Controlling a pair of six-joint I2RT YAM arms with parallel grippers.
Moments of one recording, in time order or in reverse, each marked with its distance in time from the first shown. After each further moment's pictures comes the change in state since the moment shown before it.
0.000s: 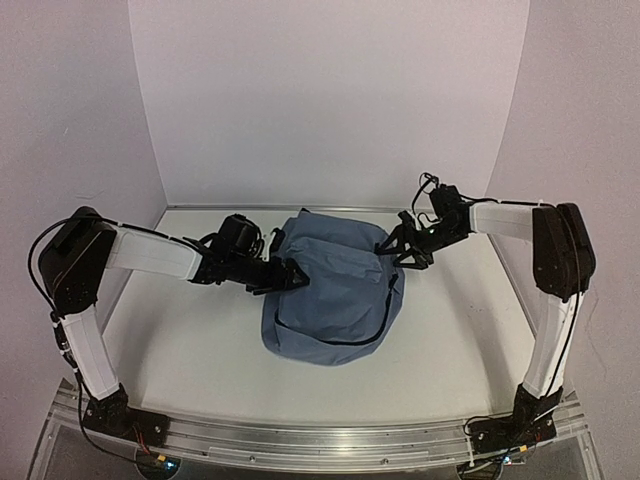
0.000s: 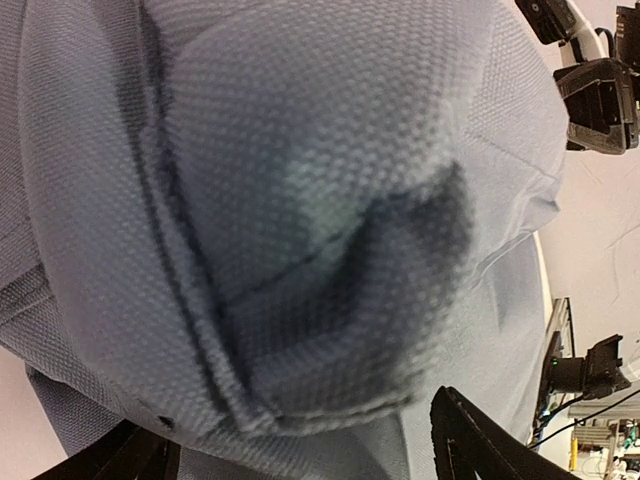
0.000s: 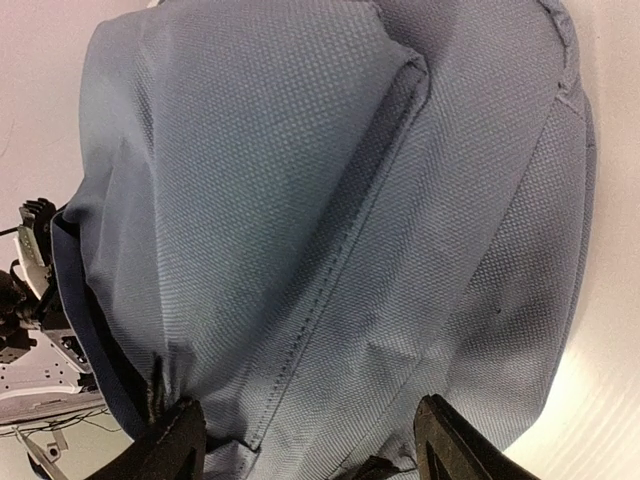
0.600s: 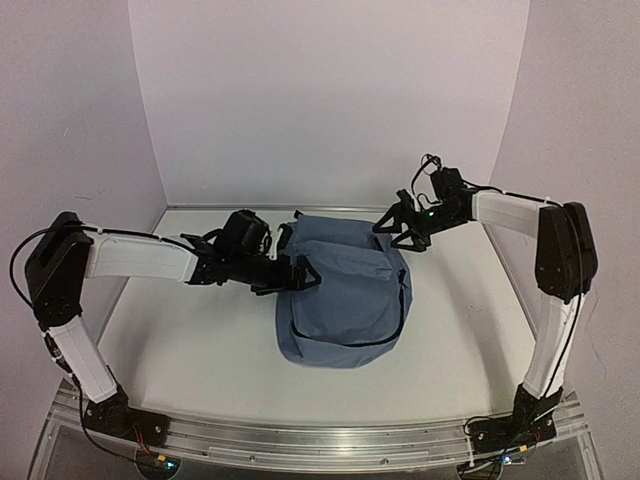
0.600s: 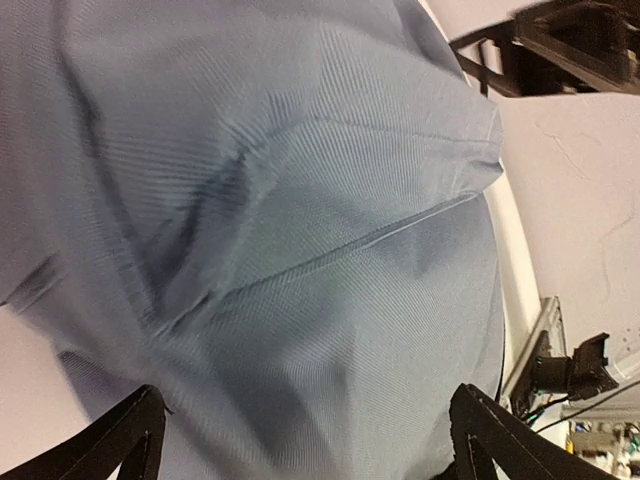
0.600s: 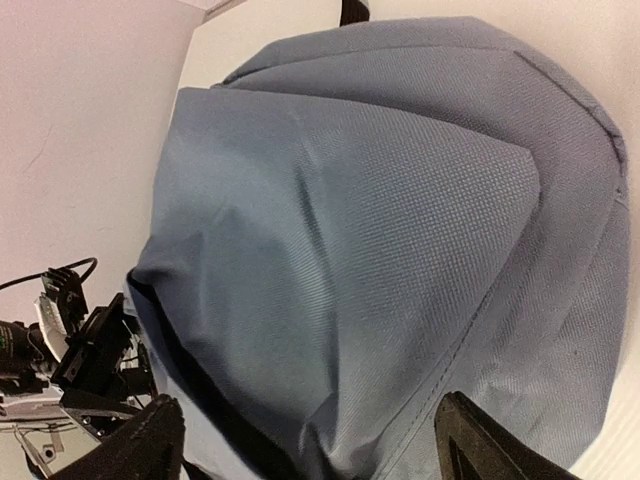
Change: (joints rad) left arm -0.107 -0.091 0.023 -0.088 -0.104 -0.070; right arm 0.009 -0.008 0.109 0.014 -0.010 0.016
